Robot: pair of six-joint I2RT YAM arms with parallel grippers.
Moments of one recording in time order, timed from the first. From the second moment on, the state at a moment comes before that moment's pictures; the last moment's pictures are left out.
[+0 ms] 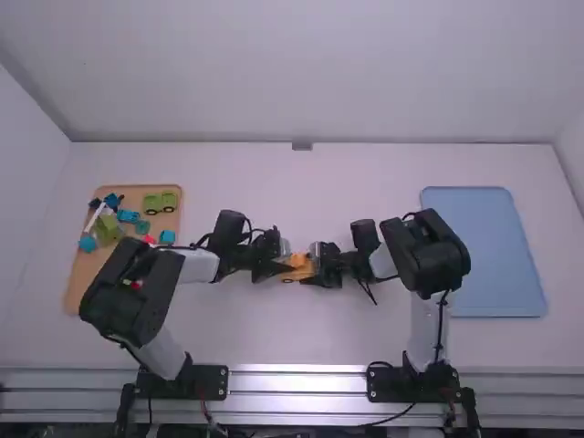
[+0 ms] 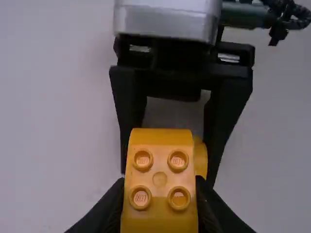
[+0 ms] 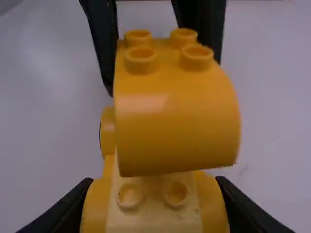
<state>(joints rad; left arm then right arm) -0.28 1.73 0.60 0.24 0.87 0.78 0.31 2.13 0.65 0.54 -1.10 -0.91</state>
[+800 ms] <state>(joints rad) -0.28 1.79 0.60 0.28 0.90 0.83 0.32 2.13 0.65 0.54 -1.10 -0.91</state>
